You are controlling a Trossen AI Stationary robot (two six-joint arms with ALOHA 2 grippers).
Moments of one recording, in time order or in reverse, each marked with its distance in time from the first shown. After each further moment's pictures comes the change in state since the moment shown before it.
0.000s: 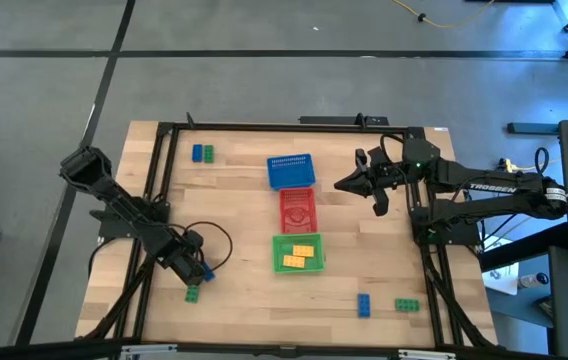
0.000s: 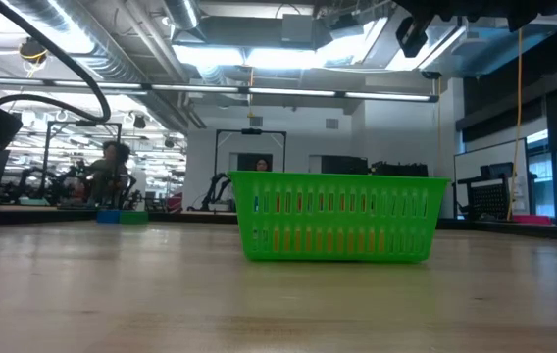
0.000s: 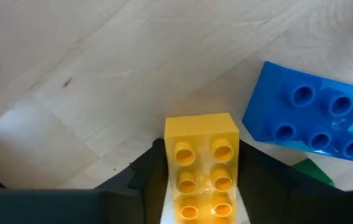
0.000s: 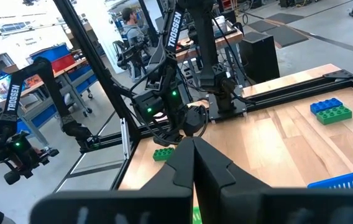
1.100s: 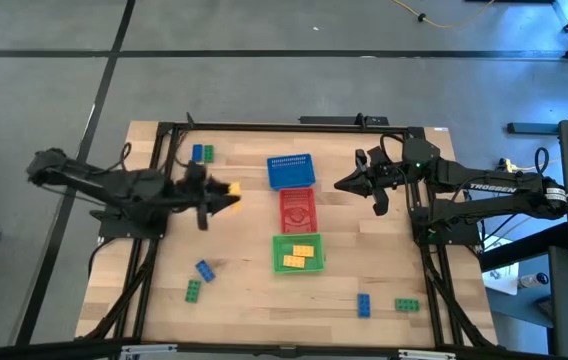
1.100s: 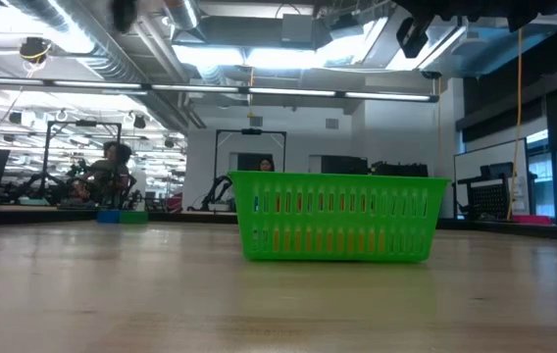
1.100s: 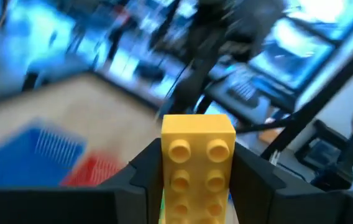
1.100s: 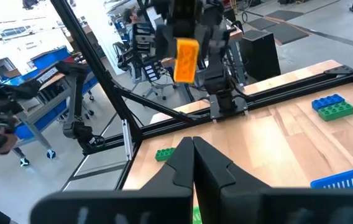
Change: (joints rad) left arm 0.496 -0.578 0.105 0.735 -0.442 1.239; right arm 0.000 0.000 0.001 -0.001 0.001 0.028
